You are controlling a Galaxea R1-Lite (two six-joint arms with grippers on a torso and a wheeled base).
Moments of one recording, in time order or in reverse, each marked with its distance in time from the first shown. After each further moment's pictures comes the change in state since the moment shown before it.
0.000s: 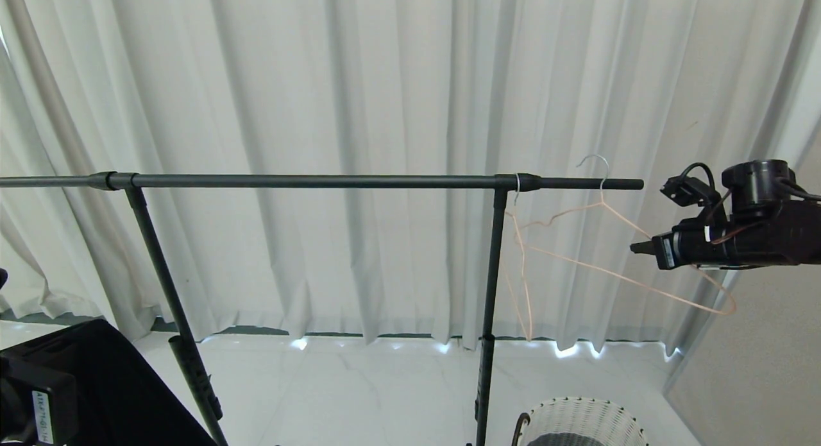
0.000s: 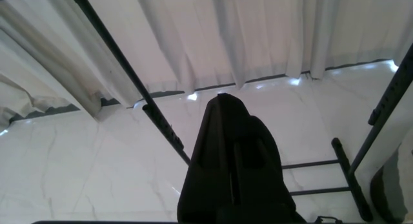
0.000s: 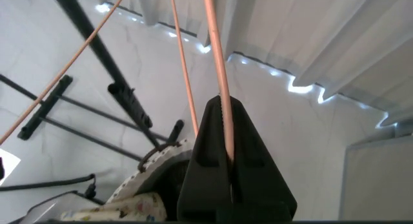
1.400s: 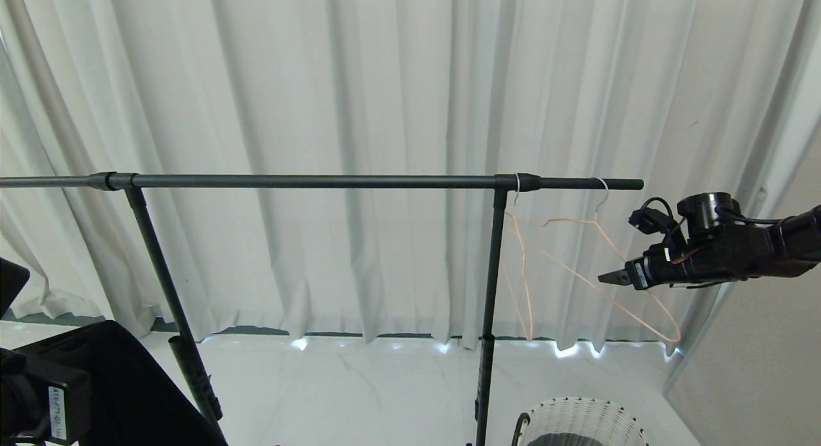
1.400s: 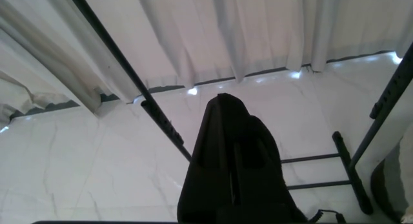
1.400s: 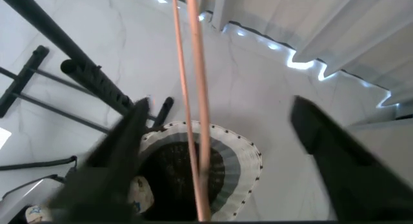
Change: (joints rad) left arm -0.001 0.032 -0.001 0.000 0.001 -0.002; right arm -0.001 0.244 -0.122 0.002 -0.049 -0.068
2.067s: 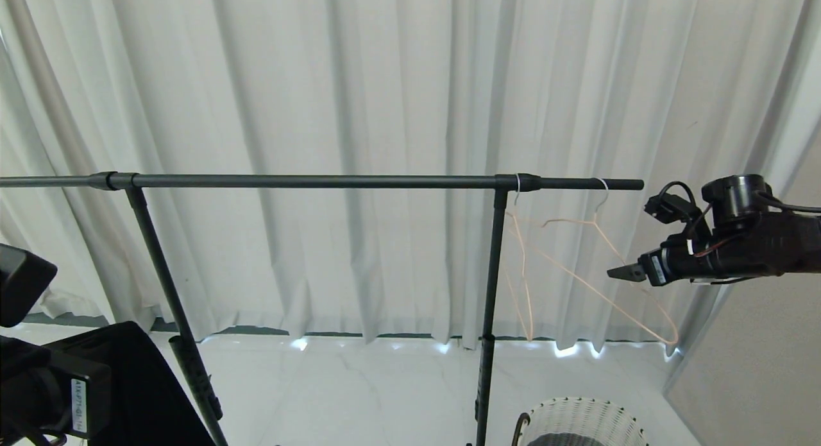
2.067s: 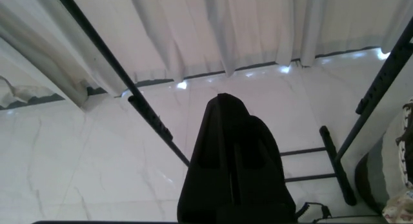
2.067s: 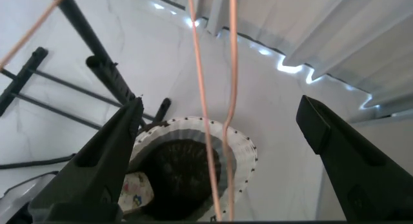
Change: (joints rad) left arm 0.000 0.047 -0.008 0.000 -0.030 -0.044; right arm 0.027 -0.185 0.126 0.018 -0.043 0.001
